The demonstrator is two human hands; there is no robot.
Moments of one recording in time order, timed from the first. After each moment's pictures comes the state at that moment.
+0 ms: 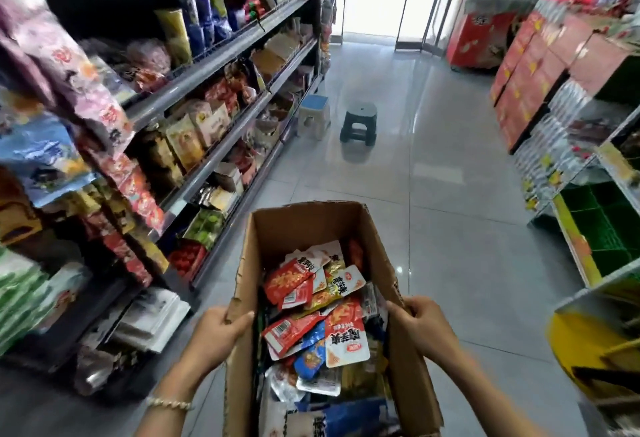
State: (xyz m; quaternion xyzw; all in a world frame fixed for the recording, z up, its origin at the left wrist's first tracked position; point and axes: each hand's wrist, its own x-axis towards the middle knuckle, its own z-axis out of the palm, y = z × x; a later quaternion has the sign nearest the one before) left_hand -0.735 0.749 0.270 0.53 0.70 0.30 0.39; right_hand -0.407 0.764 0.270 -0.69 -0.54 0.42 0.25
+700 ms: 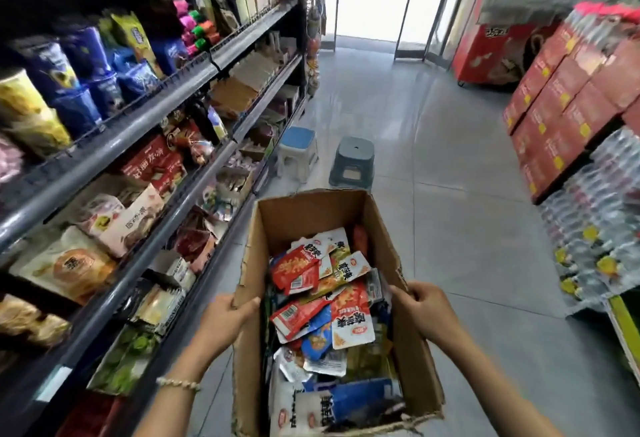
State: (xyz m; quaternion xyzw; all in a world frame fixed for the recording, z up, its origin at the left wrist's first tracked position) left_hand -0.654 1.345 0.285 0.50 0.71 0.27 0.41; right_hand -0.336 1.358 0.304 -0.68 -0.57 0.38 0.27
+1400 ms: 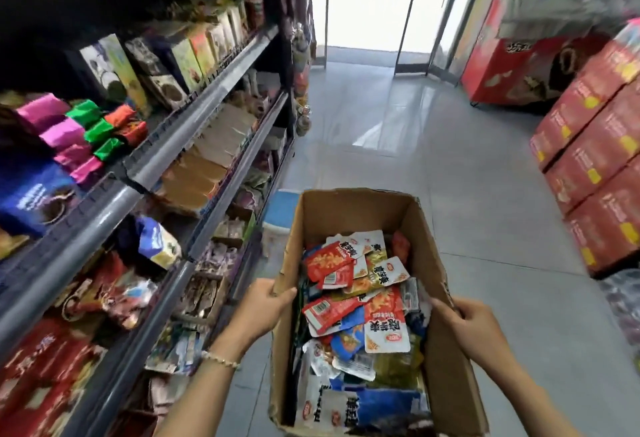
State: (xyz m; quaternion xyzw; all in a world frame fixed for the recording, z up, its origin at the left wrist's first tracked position) left_hand -0.620 2.005 0.297 0.56 0.65 0.23 0.45; right_hand -0.306 1.954 0.310 -0.73 -0.51 0.35 0.29
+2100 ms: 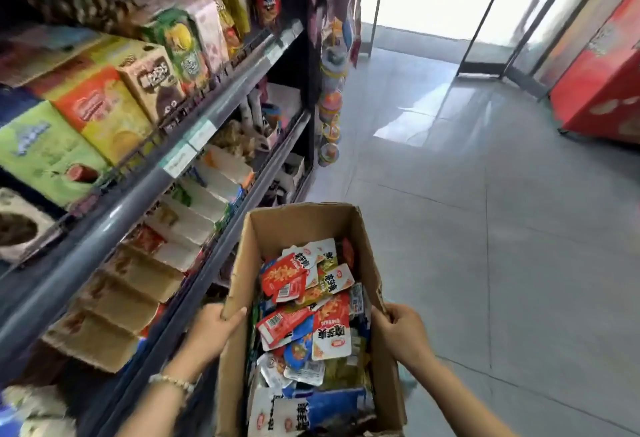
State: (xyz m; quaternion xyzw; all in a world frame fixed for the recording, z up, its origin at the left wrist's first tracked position) left_hand -0.685 2.547 0.167 0.44 0.78 0.19 0.40; right_hand -0.375 2.579 0.180 -0.69 -0.54 0.44 0.19
